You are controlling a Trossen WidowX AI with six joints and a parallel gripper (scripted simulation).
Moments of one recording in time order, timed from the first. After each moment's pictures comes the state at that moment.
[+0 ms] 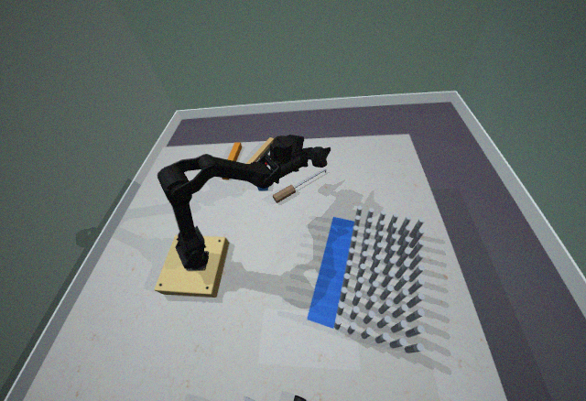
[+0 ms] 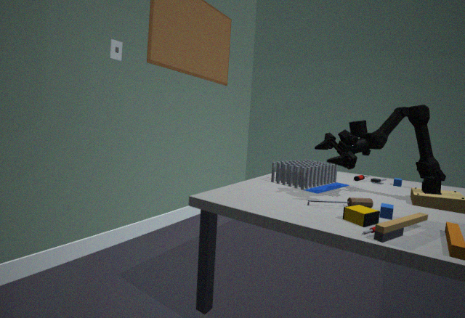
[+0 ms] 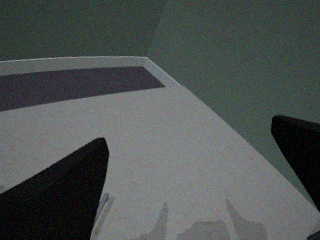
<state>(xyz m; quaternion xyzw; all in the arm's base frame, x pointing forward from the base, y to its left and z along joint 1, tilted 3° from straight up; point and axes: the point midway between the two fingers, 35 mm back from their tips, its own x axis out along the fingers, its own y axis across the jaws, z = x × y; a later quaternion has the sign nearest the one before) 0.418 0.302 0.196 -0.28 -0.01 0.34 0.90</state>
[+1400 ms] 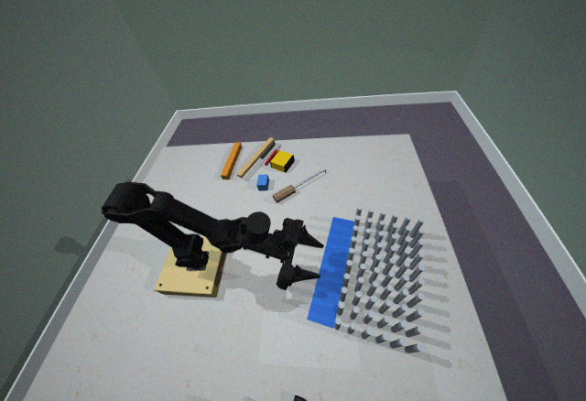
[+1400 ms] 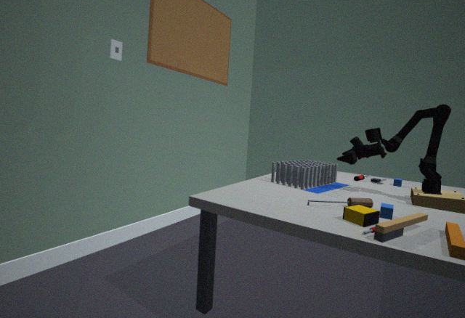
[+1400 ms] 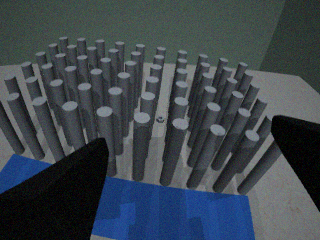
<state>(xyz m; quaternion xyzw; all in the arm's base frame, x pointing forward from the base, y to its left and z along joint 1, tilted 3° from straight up) 0.375 -0.061 0.158 -0.11 0.13 -0.12 0.98</state>
